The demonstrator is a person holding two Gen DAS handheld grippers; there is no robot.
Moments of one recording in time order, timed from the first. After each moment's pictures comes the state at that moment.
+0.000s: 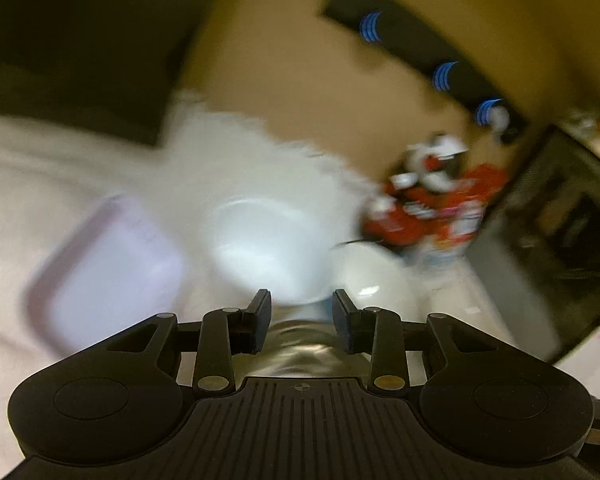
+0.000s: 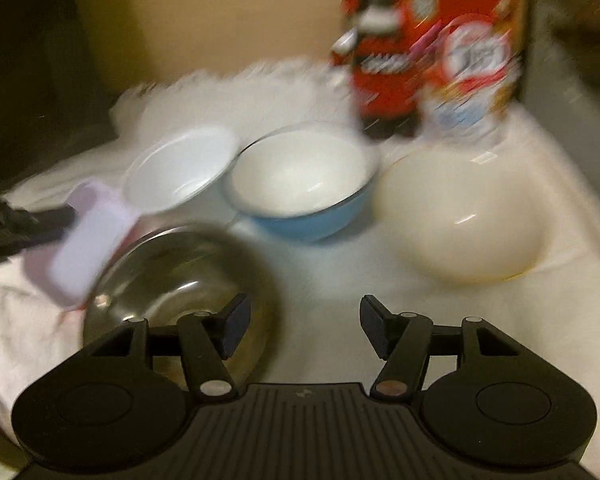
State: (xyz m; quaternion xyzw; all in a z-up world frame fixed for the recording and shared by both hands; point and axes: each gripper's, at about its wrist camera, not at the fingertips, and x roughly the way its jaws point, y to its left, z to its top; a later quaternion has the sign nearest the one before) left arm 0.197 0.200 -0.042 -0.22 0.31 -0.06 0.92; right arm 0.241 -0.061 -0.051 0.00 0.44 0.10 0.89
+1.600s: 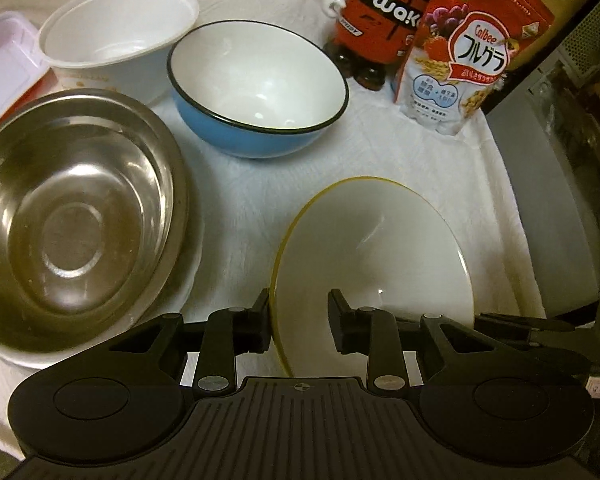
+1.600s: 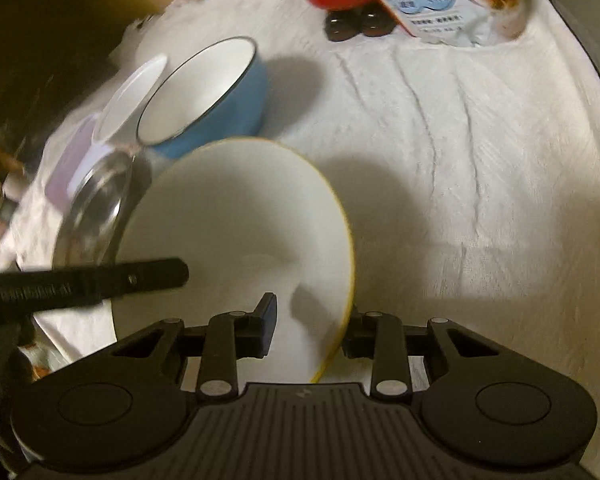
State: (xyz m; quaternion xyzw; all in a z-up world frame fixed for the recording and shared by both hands) left arm 0.257 -0.026 -0.113 -0.23 0.51 0.04 0.83; right arm 0.333 -0.225 -0.109 0.02 0.59 0.28 0.76
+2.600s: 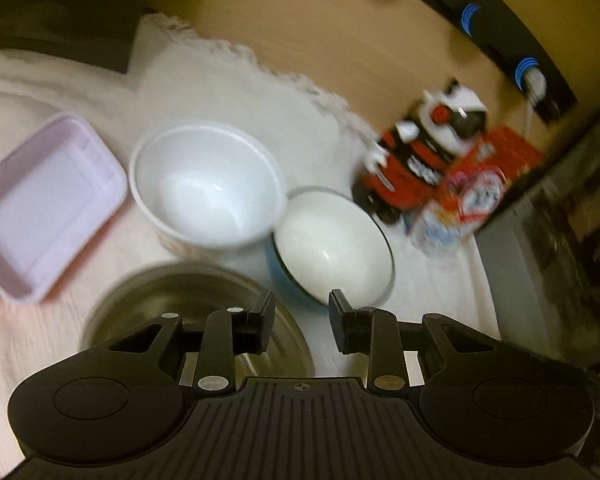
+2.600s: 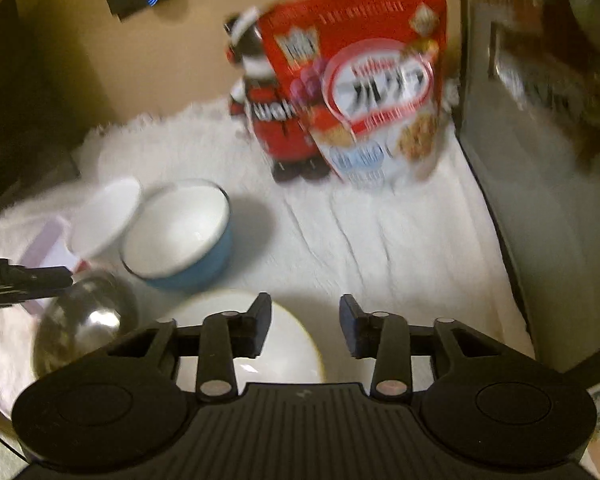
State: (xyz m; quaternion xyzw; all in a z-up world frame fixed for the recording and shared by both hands) left arm 0.253 0.109 -0.047 -0.27 0.40 0.04 0.87; right arm 0.320 -0.207 -0.005 0.01 0.46 0.15 0.88
